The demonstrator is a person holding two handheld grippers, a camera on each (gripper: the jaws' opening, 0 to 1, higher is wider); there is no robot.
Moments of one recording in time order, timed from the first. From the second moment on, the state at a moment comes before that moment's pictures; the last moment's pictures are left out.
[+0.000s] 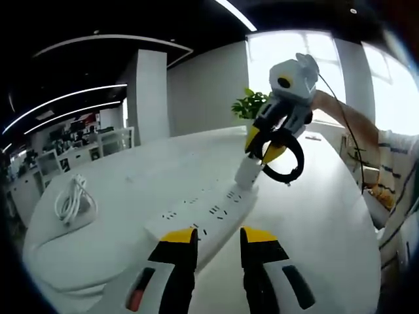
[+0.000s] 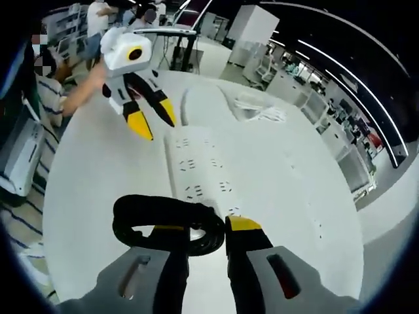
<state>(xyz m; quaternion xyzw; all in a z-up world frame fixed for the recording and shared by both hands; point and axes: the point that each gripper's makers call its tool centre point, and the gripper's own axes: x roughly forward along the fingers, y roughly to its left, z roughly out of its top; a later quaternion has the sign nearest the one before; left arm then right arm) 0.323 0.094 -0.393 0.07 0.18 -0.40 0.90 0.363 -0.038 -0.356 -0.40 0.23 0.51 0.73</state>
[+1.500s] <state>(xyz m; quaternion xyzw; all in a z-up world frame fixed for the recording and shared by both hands) 0.321 0.092 -0.395 0.07 0.19 -0.40 0.89 0.366 -0.029 -0.378 -0.50 0.24 0.48 0.68</state>
